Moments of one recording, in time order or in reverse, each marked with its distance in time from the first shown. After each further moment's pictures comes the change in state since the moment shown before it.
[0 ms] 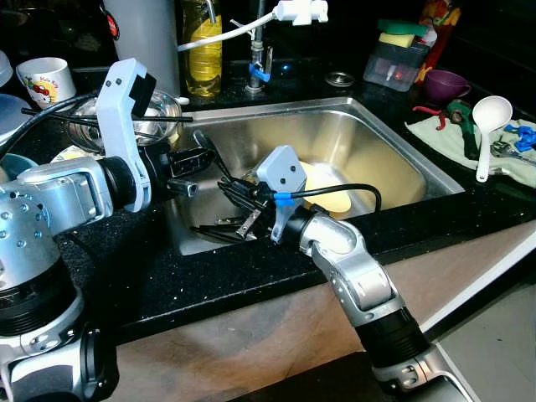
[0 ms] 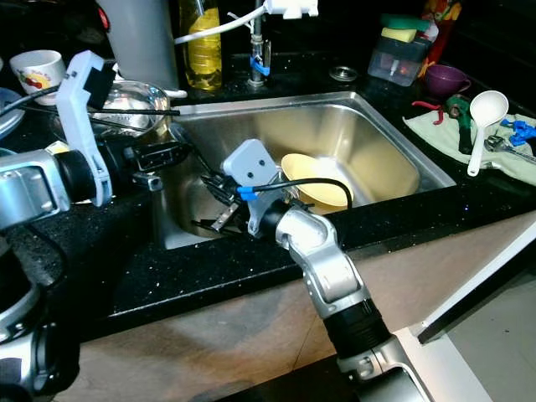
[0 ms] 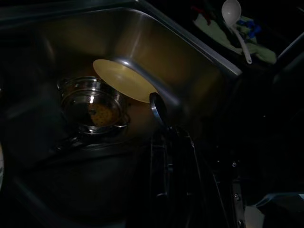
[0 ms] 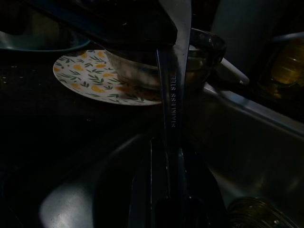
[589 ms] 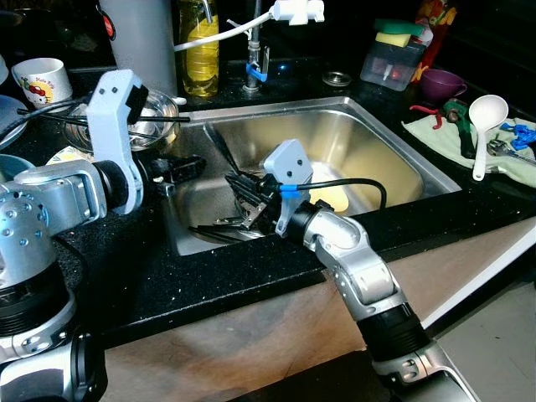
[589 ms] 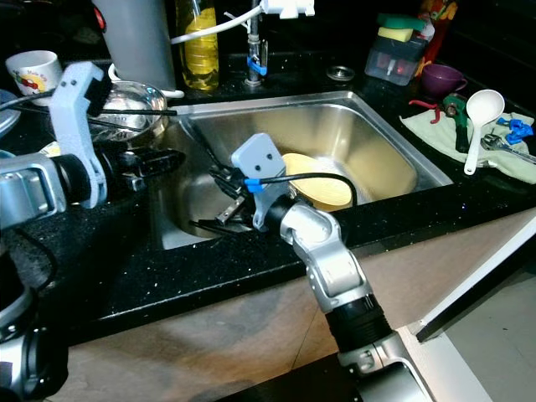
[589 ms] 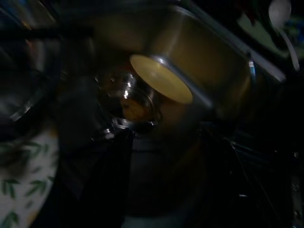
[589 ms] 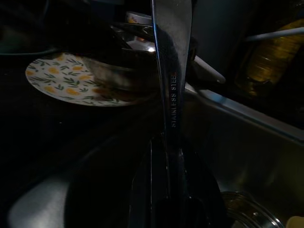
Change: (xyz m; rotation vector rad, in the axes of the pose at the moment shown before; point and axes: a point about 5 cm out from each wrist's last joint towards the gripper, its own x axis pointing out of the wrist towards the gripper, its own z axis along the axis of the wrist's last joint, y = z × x) left arm -0.004 0.020 0.002 0.000 -0.038 0.166; right arm -0.002 -0.016 0.003 -0.007 -0.007 -0.059
